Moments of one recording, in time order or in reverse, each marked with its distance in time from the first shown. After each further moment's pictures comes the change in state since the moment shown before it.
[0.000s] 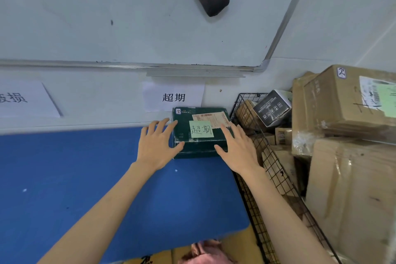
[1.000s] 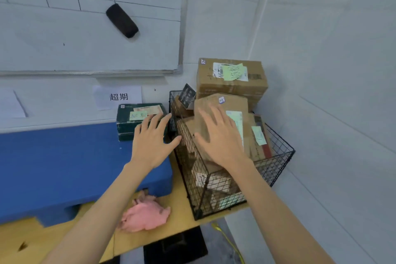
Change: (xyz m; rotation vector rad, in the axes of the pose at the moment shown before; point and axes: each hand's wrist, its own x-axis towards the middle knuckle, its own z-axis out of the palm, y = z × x) left_hand -0.183 0.260 -0.087 -0.081 0.206 0.130; right_hand -0.282 0.120 -0.143 0.030 0.362 -0.106
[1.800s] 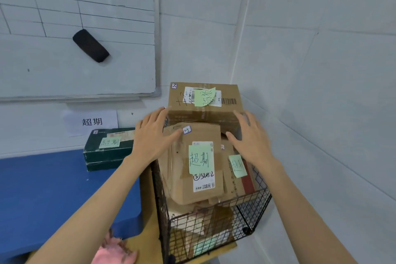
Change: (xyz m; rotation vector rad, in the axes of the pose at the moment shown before) left_hand 0.116 0.096 0.014 -0.190 0.117 -0.002; right_hand 0.053 0.193 -0.033 0.079 0.090 0.211
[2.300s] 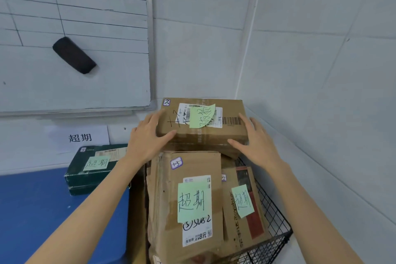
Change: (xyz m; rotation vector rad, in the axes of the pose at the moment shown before) left_hand 0.092 -0.014 0.040 -0.167 -0.032 -0.107; right_hand 0.107 0.053 0.028 0.144 -0.121 0.016
